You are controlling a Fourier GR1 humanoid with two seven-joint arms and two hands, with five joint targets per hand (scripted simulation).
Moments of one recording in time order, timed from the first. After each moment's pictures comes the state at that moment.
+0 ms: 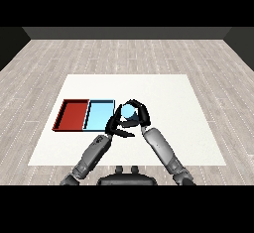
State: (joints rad) left arm -0.36 0.00 -0.44 -1.14 0.32 0.20 -0.32; right arm -0.46 0.00 0.39 -1.42 0.03 -0.39 -0.06
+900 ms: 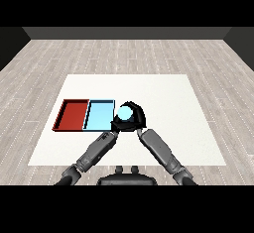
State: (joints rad) left arm -0.50 0.00 -0.57 -1.02 0.48 0.38 -0.35; right arm -0.48 0.00 0.49 -1.39 -0.20 -0.50 -0.16
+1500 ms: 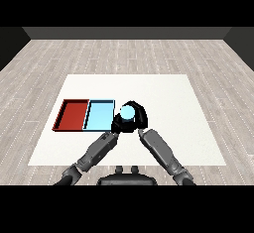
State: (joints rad) left arm -0.51 0.00 -0.60 -0.96 0.67 0.39 -0.51; right arm -0.45 0.00 0.47 -1.43 -0.26 -0.47 -0.19
